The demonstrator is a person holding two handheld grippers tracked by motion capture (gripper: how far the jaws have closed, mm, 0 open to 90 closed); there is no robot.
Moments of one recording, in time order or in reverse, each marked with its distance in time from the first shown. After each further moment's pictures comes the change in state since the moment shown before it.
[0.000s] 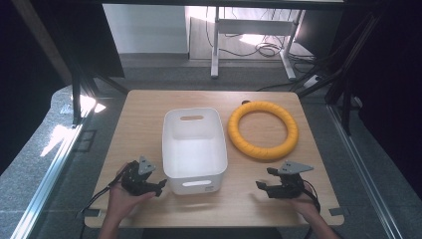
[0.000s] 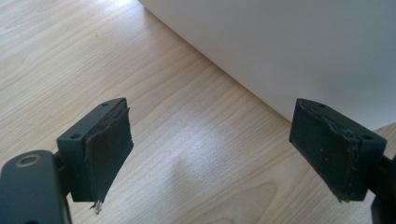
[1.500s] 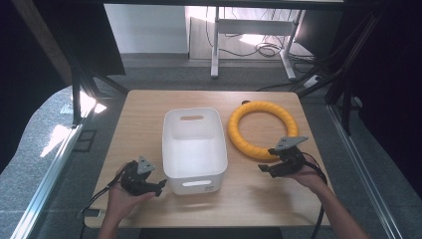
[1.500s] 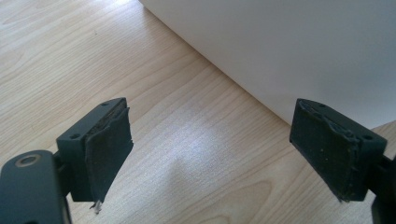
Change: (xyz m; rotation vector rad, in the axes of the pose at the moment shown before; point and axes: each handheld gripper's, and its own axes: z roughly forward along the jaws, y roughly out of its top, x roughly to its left) left arm 0.000 0.000 0.000 0.008 -0.015 -0.011; right arm -0.038 0.070 0.001 0.150 0.029 -0.137
